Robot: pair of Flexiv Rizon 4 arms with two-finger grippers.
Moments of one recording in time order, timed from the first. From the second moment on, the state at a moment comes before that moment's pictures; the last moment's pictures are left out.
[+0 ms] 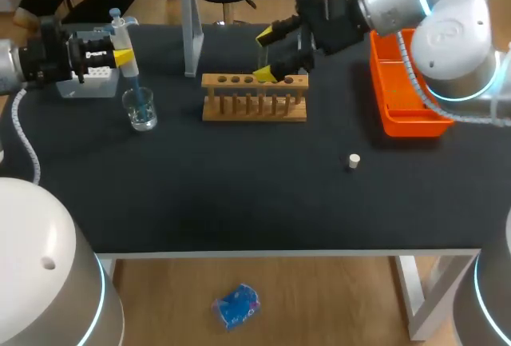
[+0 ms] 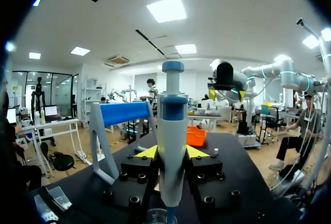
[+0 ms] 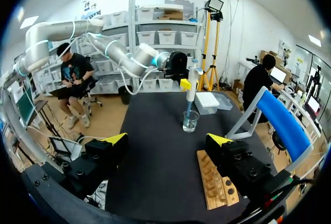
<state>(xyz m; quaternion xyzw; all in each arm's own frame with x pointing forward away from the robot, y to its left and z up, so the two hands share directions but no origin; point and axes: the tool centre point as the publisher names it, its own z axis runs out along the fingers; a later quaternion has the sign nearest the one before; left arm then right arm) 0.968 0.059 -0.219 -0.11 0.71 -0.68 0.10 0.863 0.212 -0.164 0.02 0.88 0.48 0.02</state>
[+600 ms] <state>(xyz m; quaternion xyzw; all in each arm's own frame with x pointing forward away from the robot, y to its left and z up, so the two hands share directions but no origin) 0.968 0.059 -0.219 -0.11 0.71 -0.68 0.10 0.896 0.132 -0.170 0.00 0.89 0.46 0.04</state>
